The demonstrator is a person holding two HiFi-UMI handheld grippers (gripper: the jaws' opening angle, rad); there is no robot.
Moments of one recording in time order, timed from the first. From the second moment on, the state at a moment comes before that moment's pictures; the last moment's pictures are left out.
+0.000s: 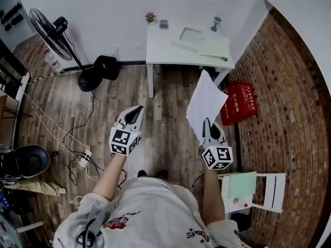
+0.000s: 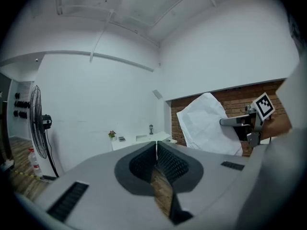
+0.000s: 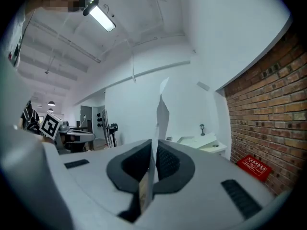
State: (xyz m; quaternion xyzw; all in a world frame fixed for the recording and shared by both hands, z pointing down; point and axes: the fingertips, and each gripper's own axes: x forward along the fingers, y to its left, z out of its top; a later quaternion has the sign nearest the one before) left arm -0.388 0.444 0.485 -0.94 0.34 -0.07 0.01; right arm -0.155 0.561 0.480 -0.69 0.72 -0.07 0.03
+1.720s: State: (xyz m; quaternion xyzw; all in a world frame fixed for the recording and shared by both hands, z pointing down) left arm -0.153 0.085 0.479 -0.96 0.29 -0.07 0.01; right arm 0.060 0.217 0.467 -0.72 0.69 -0.07 0.03
